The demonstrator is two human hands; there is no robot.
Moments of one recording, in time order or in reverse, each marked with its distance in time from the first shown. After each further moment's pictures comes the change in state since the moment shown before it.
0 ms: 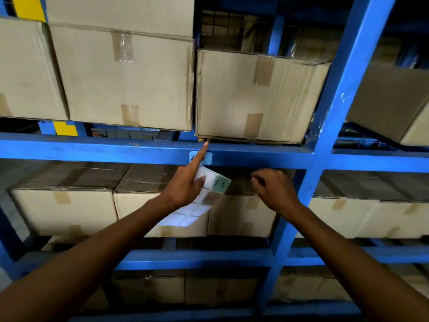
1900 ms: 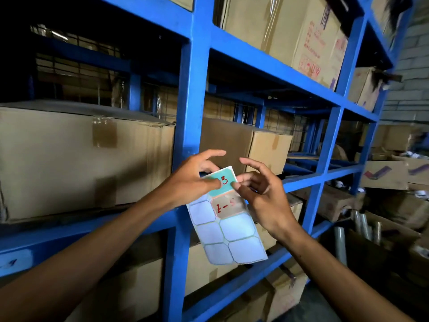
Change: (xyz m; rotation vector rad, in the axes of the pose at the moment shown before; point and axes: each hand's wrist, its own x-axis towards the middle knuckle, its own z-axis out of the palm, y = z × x) left_hand 0.158 0.259 0.097 -0.661 -0.388 0.422; right_hand -0.045 0.075 -0.225 0.707 0.518 0.197
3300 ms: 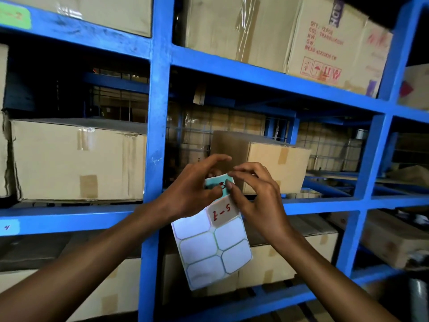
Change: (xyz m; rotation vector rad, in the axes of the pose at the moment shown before) left_hand 0.055 0.071 0.159 0.472 0.214 0.097; right_hand 0.036 0.036 -0.172 -0.434 -0.091 -0.555
